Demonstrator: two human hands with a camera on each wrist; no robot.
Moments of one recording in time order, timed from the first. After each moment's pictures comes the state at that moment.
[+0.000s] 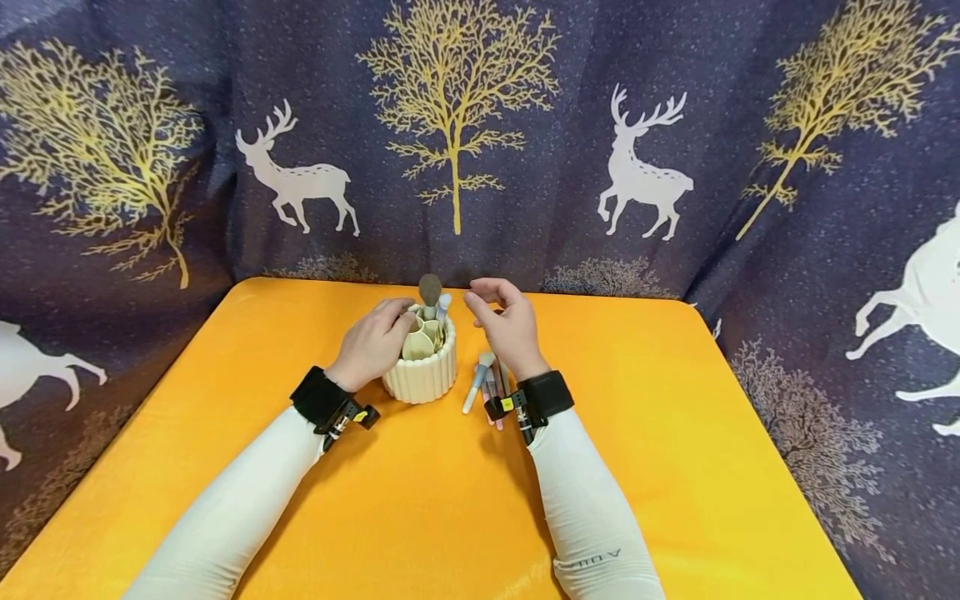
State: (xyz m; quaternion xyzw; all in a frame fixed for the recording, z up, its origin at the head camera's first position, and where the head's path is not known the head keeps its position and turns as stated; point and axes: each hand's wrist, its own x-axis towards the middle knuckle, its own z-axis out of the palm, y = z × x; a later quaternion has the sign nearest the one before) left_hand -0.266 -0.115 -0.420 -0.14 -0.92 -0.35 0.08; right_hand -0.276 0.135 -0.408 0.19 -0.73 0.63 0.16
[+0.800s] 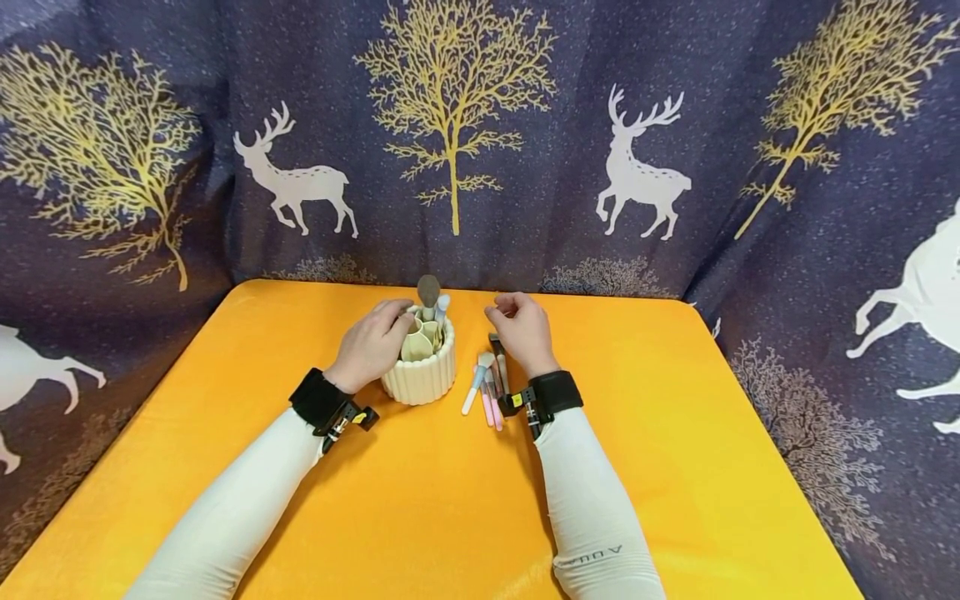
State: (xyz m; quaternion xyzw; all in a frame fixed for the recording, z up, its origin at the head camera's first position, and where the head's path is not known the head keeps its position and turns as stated) left_hand -0.267 -0.114 -0.422 -0.14 -0.92 -0.35 0.08; right_hand -0.296 0.161 -0.430 0.05 -0.86 0.50 0.12
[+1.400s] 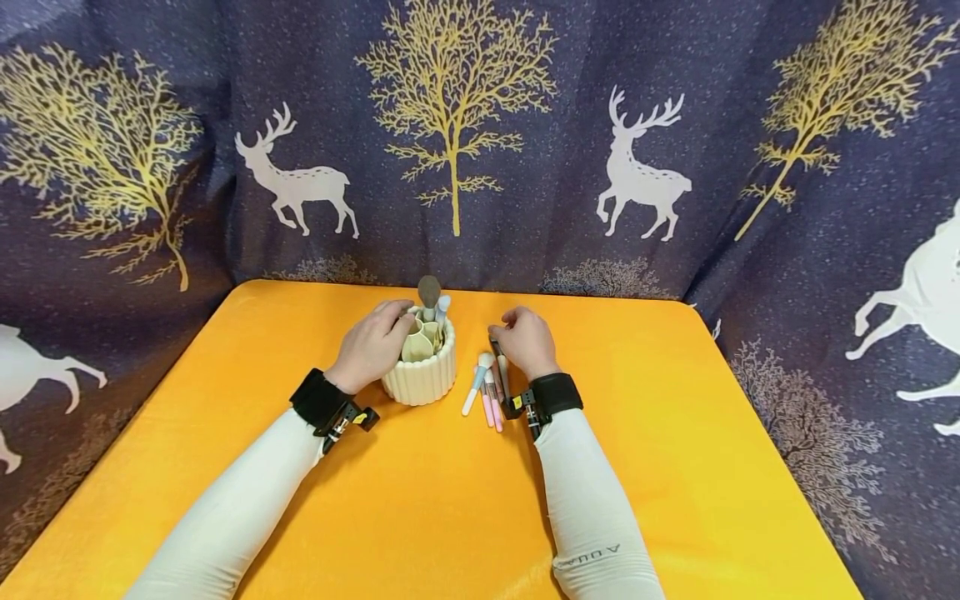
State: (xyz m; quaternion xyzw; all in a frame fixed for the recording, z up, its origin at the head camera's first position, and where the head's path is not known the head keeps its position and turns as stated) left_hand -0.268 -0.114 -0.422 -0.14 -0.92 -0.34 0.08; right_hand -0.301 0.167 -0.442 0.01 -0.92 0.39 0.03
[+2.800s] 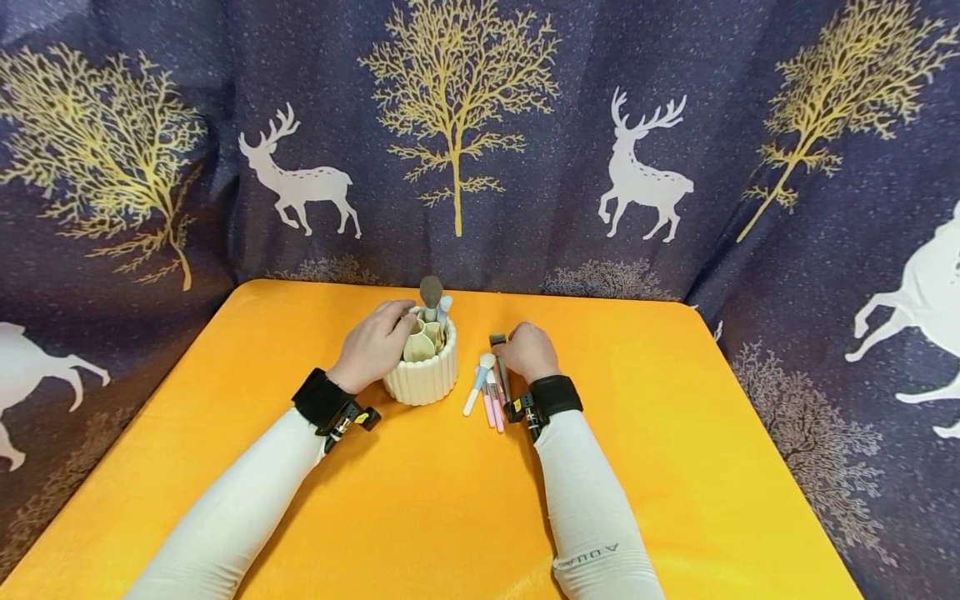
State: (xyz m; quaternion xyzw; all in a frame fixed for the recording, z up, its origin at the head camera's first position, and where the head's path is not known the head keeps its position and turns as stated) left_hand -0.268 -0.115 -0.423 -0.14 -0.92 -0.34 0.09; right_hand -0.300 0.167 -0.451 -0.01 -0.96 0.28 -0.04
